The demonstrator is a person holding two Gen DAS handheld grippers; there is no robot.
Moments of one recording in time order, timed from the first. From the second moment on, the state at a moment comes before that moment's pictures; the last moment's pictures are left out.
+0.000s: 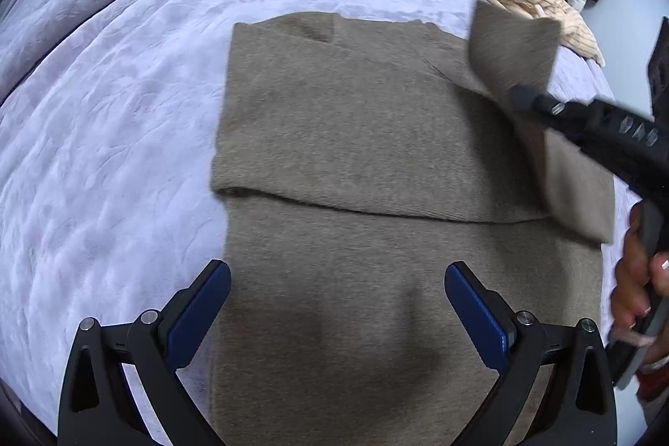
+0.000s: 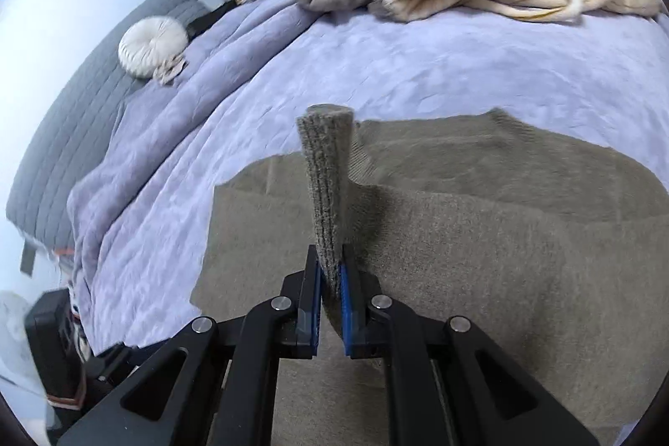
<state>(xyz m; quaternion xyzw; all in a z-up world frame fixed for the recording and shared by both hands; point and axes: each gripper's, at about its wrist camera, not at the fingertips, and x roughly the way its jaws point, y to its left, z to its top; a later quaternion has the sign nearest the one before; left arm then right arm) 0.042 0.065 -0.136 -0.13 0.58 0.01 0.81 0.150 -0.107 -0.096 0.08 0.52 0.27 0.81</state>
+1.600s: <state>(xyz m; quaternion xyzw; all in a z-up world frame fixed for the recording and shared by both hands) 0.122 0.052 -0.164 -0.21 0.59 -0.09 0.77 0.069 -0.384 -0.158 0.41 0.56 0.08 0.71</state>
